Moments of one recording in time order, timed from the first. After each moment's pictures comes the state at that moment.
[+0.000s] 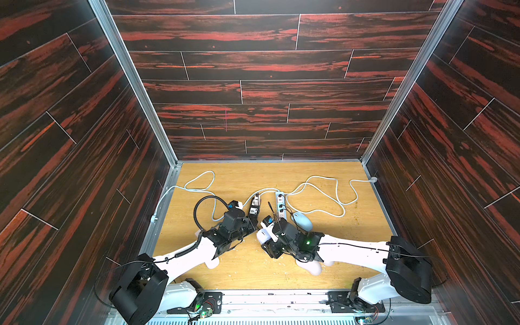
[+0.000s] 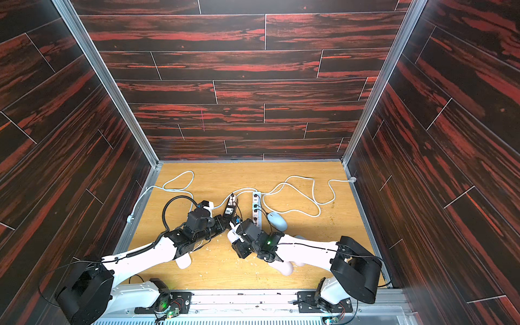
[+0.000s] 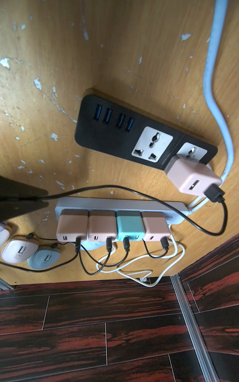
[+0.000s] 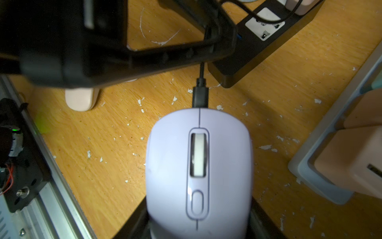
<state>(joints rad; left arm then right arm) -0.62 1.26 0.56 0.10 0.09 -1.01 1.10 1.48 0.82 -0.17 0.04 0.34</state>
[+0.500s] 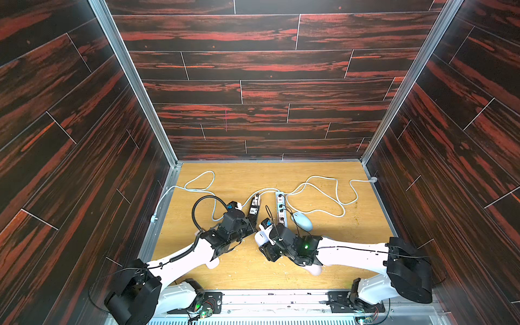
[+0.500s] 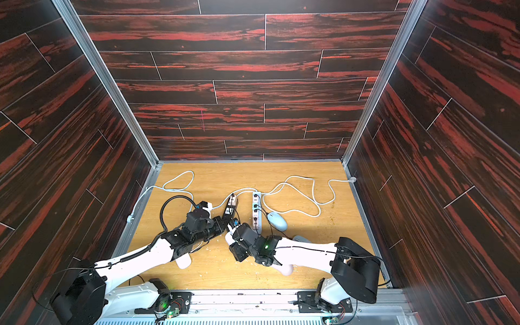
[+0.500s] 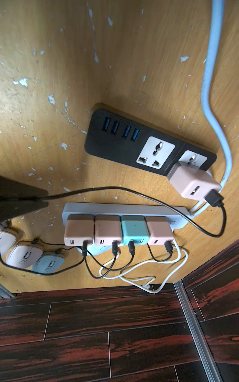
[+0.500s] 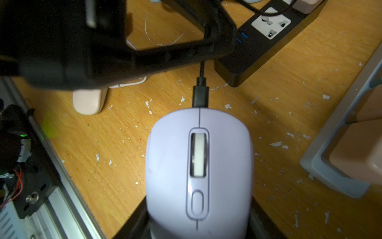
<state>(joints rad) -0.63 1.20 0.58 0.00 0.04 -0.98 1.17 1.49 0.83 -0.18 0.10 0.43</state>
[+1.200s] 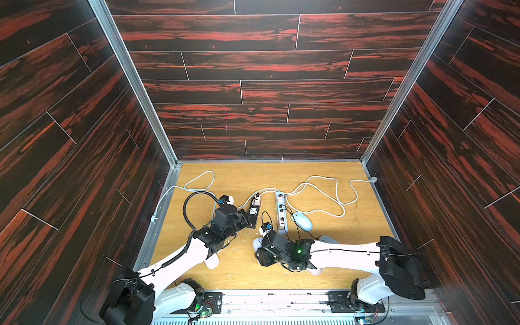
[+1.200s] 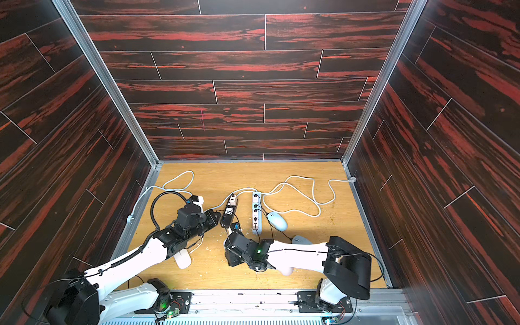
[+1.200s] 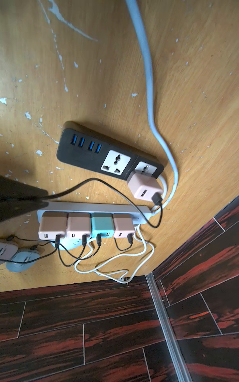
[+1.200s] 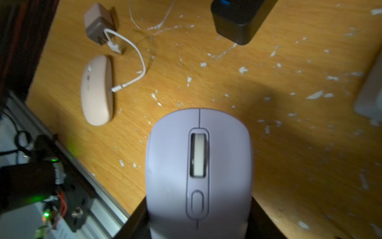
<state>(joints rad) -0.52 1.14 0.60 -0.03 0.04 -0.95 1.25 1.58 0.90 -0.21 0.11 0.81</state>
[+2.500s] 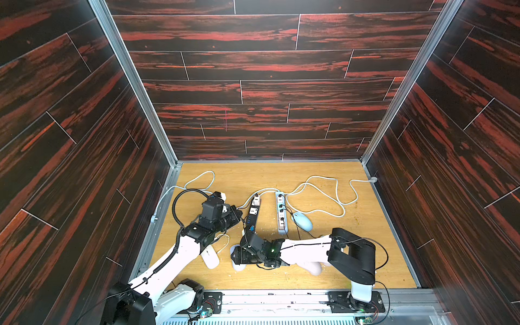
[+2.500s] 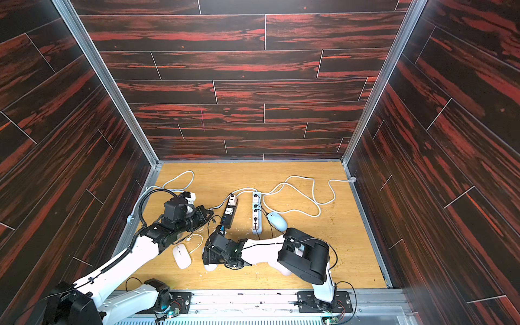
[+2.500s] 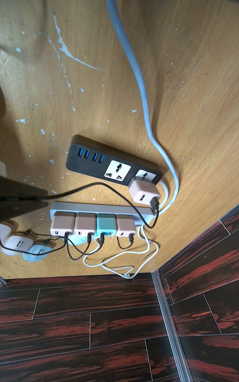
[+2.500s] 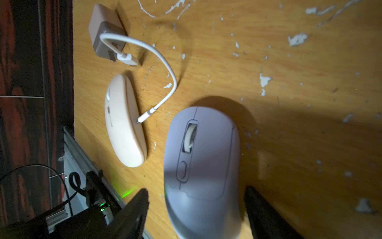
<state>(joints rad) -0.37 1.09 0.67 -0.19 0.24 -0.88 1.26 1.92 1.09 -0.02 -0.03 1.07</state>
